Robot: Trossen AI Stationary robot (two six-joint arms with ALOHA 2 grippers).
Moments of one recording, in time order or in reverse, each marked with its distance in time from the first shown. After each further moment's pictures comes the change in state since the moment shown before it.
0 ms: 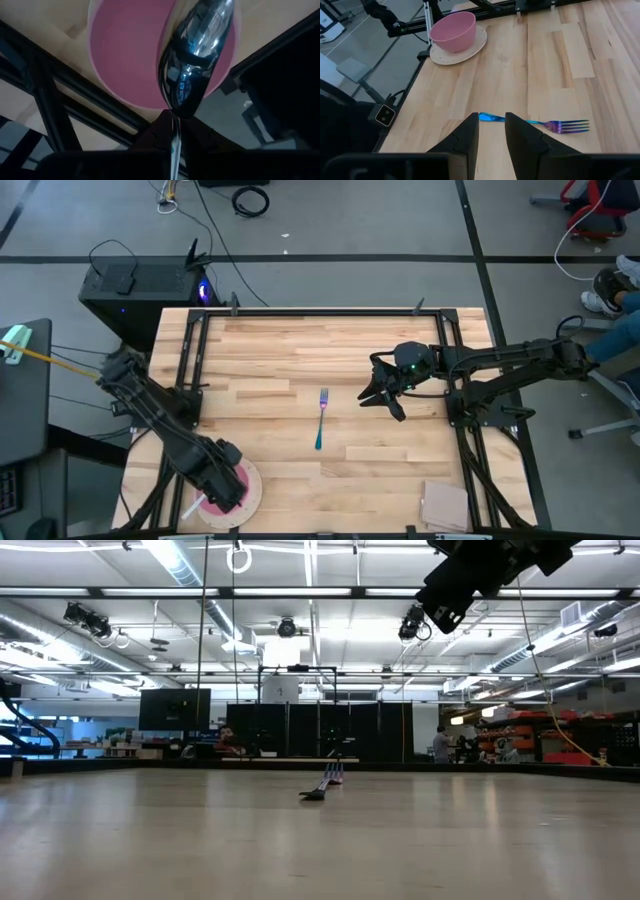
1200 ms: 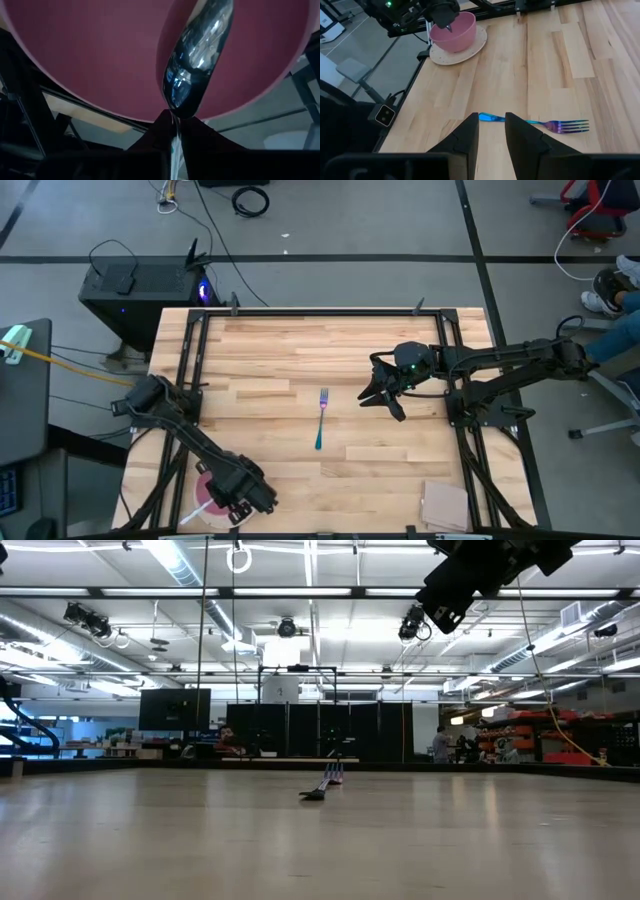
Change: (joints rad) left arm 0.070 0.288 -0.001 -0.002 0.277 0.275; right arm 0.000 0.000 0.000 0.000 0.000 0.001
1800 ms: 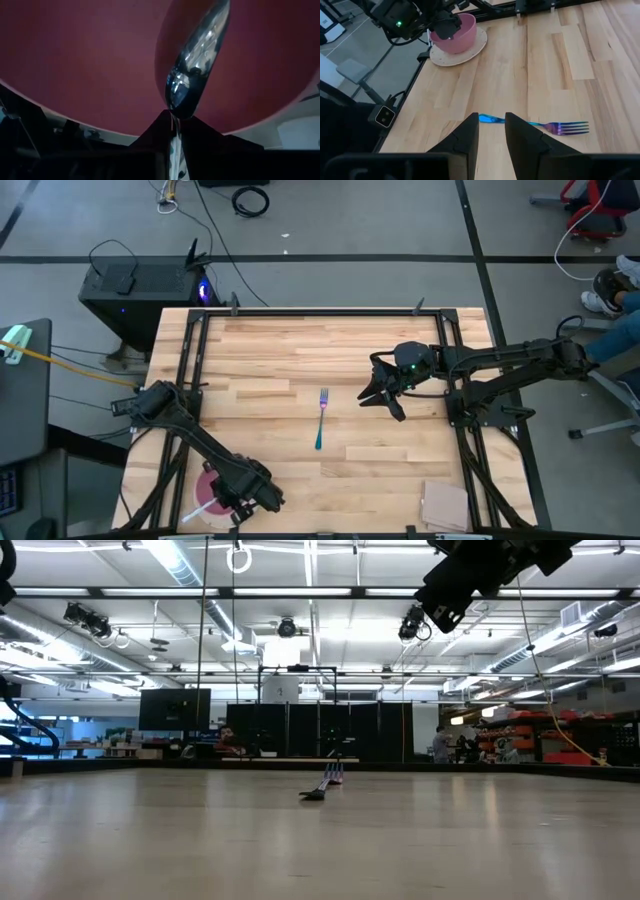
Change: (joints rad) left arm 0.020 0.078 -0.001 0.003 0.044 0.135; right arm 0.000 0.000 0.000 0.006 0.000 -0.001
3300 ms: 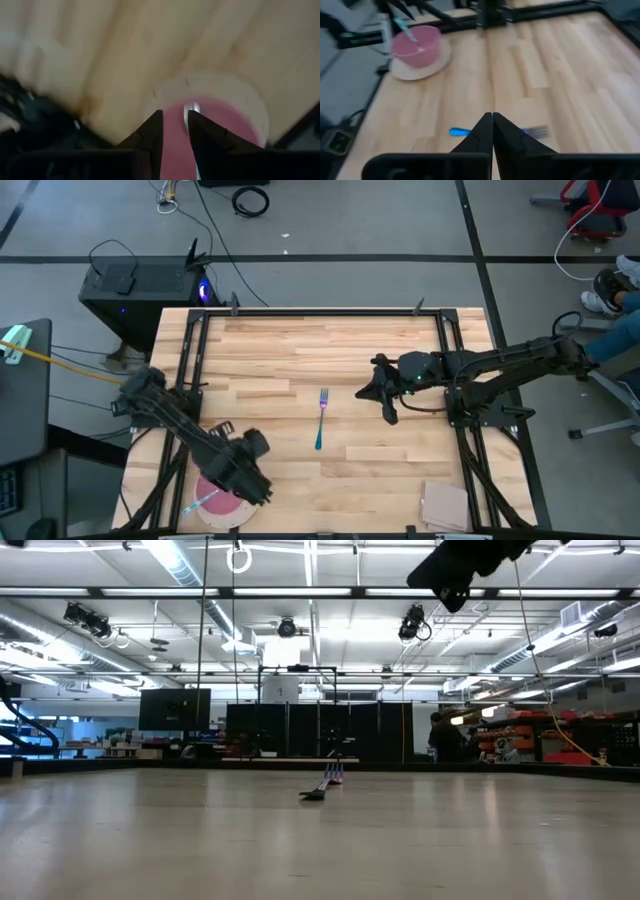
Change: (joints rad) left arm 0.002 -0.160 0.299 -0.313 -0.729 0.000; right arm 0.131 0.000 0.059 -0.037 0.344 0.046
